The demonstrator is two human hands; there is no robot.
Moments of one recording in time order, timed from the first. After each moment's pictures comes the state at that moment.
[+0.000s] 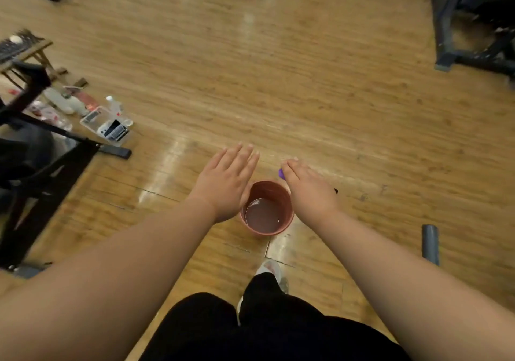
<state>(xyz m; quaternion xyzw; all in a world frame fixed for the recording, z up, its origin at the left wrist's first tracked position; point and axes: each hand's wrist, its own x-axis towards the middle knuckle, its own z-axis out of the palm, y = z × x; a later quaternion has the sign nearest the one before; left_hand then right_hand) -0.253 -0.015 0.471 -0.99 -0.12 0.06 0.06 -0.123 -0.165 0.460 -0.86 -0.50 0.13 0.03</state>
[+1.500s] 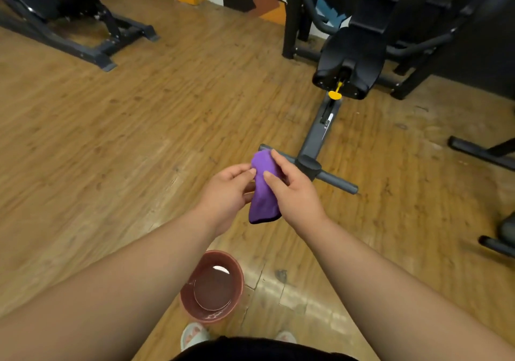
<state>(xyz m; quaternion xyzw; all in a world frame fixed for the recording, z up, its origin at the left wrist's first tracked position) -0.035 -0.072 0.547 -0.56 0.06 0.42 -0.71 -0.122 -0.165 0.547 -0.74 0.31 -0.16 0.58</state>
